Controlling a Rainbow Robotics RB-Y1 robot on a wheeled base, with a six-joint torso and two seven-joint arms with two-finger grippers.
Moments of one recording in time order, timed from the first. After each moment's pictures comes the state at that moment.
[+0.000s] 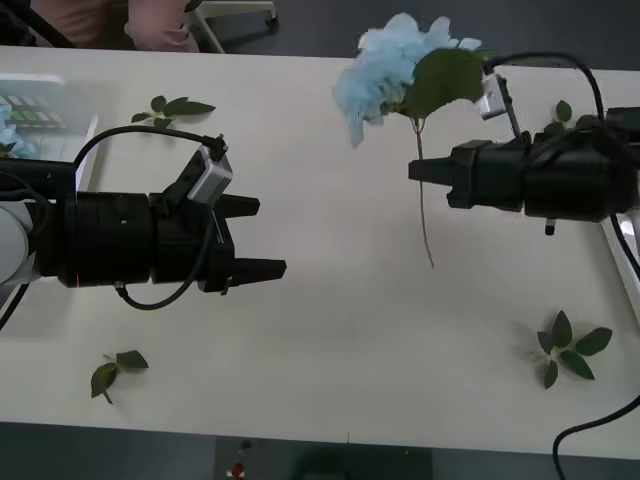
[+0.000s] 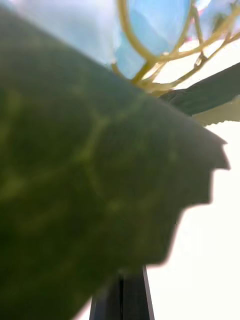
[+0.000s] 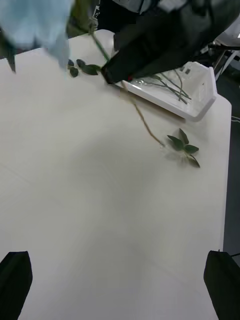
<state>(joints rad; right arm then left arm) -0.37 -0.41 -0.14 -1.75 -1.46 1.30 1.95 -0.19 0.65 -0.14 -2.04 1.49 1.07 -2.29</state>
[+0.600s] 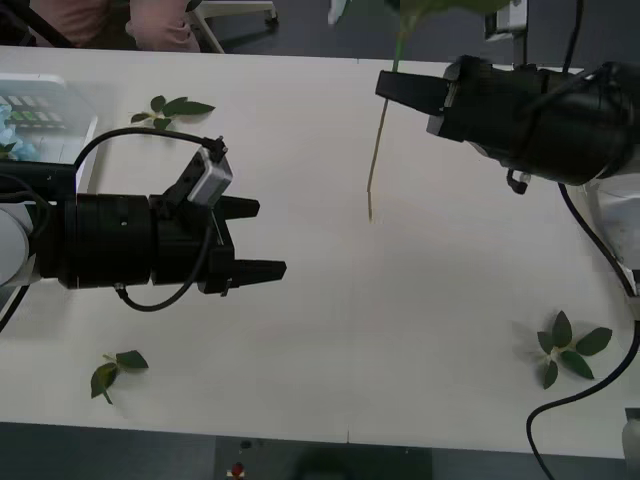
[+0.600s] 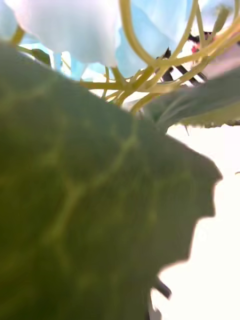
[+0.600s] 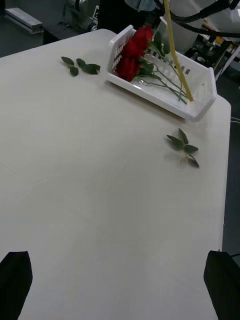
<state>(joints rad) -0.45 -0.39 -0.07 -1.75 -1.87 1.12 1.95 -0.18 0.65 -0.14 -2.04 1.50 1.07 -2.29</state>
